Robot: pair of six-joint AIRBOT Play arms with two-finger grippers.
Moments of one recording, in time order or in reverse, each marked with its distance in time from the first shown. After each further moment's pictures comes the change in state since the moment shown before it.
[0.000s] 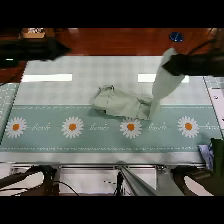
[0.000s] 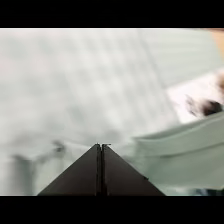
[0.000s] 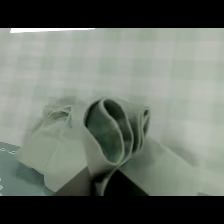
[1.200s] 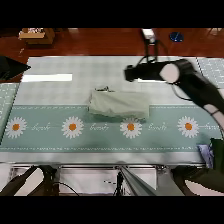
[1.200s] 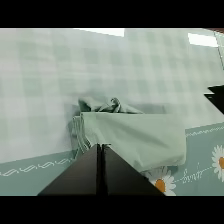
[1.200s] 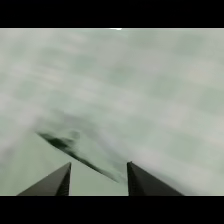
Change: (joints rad) left arm 0.291 0.313 -0.185 0.146 -0.215 -0.038; right arm 0.232 -0.245 0.000 -0.297 -0.250 0.057
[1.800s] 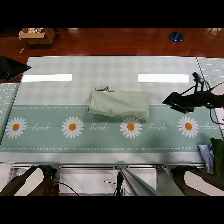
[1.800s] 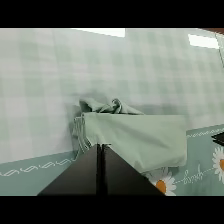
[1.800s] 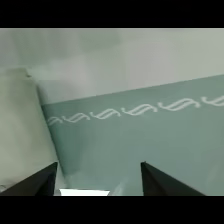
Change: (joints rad) left arm 0.000 0.000 -0.007 0.000 0.007 0.001; right arm -0.613 0.080 -0.440 0.487 0.249 -0.209
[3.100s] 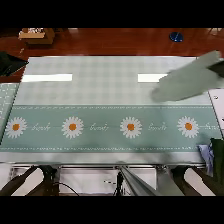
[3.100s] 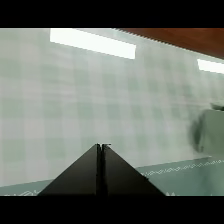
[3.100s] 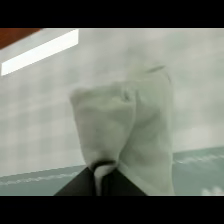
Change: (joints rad) left arm 0.000 -0.049 0.000 0.001 0.124 0.001; right arm -0.324 0.238 0.513 -0.018 0.371 0.032
